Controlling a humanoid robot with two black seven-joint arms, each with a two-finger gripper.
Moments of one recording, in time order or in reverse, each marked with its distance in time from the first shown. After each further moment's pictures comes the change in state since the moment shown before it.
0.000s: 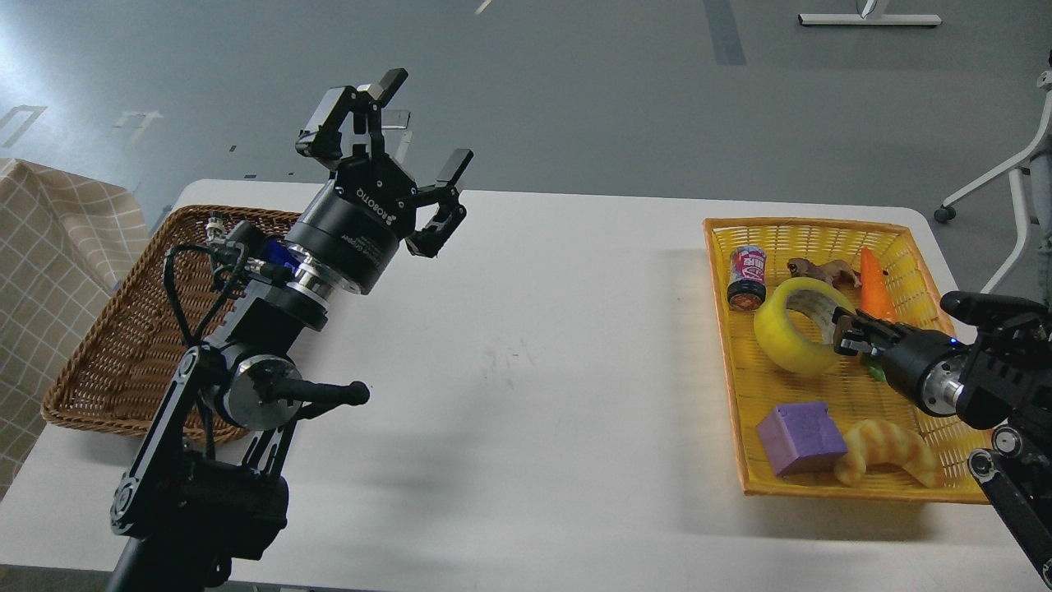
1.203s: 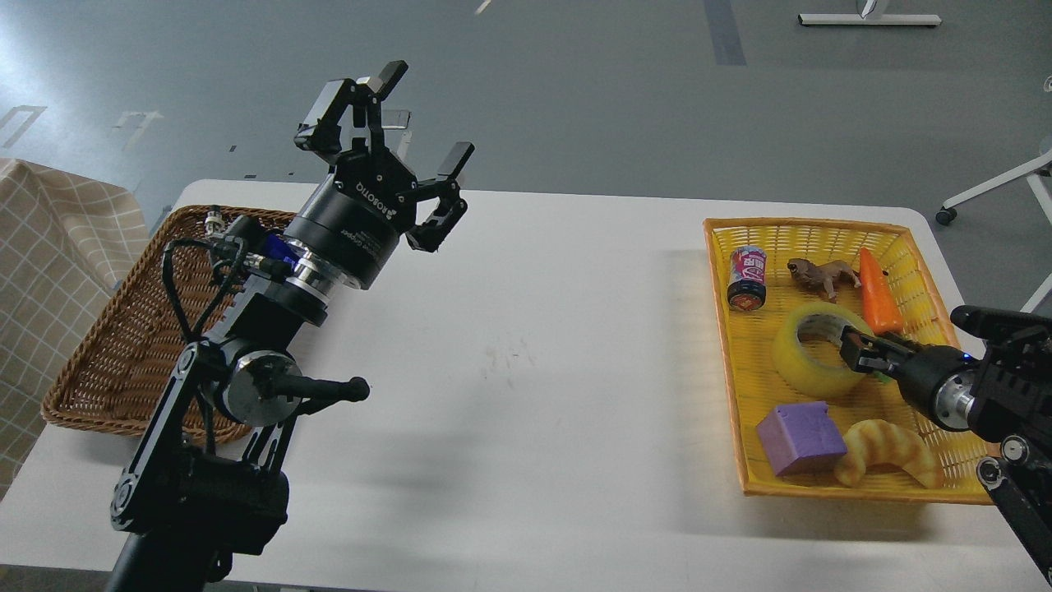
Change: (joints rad) left arm -0.014 0.000 -0.001 -0.002 0.000 -0.005 -0.002; right arm 0.000 -0.004 -0.006 -0.092 -0.004 -0.001 -0.005
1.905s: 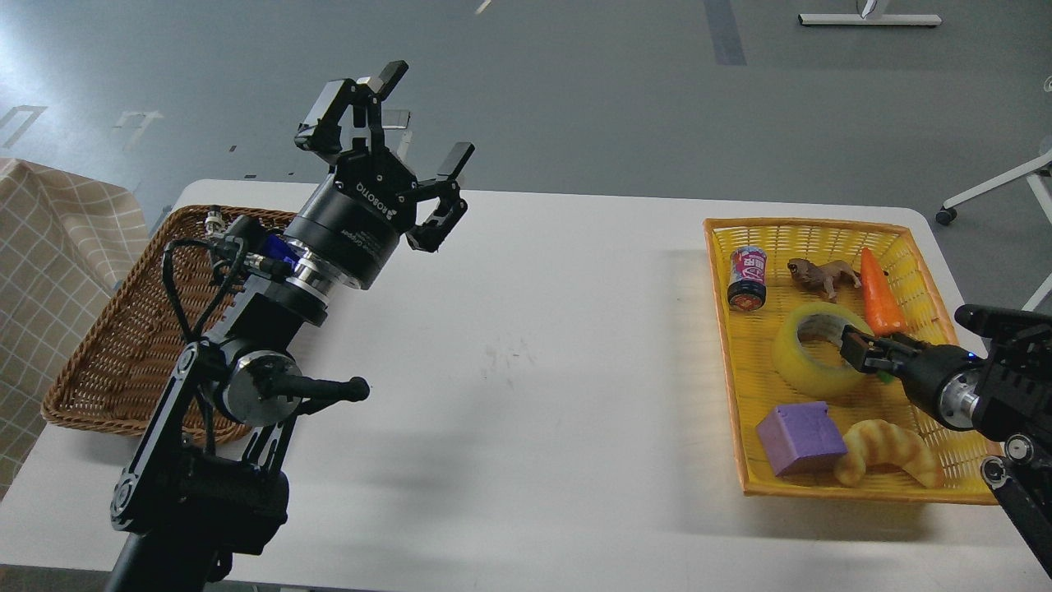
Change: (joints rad) left arm 0.000 0.000 -0.001 0.000 0.000 0.000 0.001; right arm 0.001 -0.007 0.000 -0.006 0.000 0.000 0.000
